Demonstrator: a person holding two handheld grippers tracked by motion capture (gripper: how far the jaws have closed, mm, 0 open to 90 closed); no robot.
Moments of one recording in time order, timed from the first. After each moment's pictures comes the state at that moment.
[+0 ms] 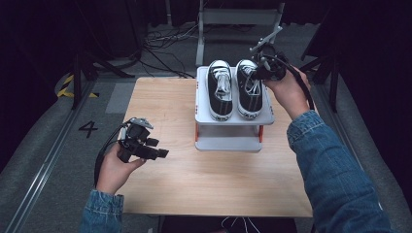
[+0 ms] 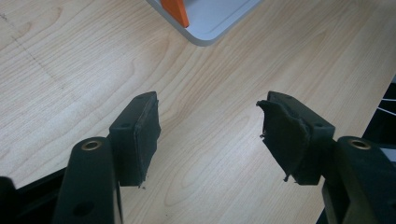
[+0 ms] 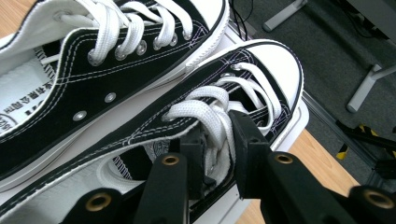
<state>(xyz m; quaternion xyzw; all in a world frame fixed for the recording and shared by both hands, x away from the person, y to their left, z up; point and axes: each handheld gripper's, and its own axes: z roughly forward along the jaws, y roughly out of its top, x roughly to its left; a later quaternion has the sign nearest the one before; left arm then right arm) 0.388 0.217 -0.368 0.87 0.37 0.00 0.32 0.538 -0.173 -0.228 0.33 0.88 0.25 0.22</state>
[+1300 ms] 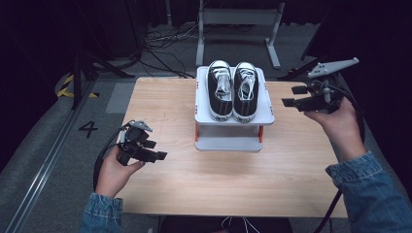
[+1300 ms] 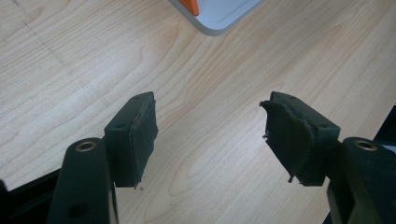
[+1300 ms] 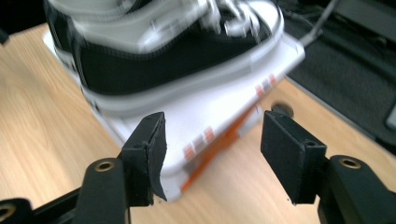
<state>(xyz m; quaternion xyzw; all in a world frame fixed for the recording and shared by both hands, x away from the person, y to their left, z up) 0.383 0.218 -0.373 0.87 0.38 0.02 0.31 0.433 -0.293 -0.241 0.32 0.85 0.37 0.19</state>
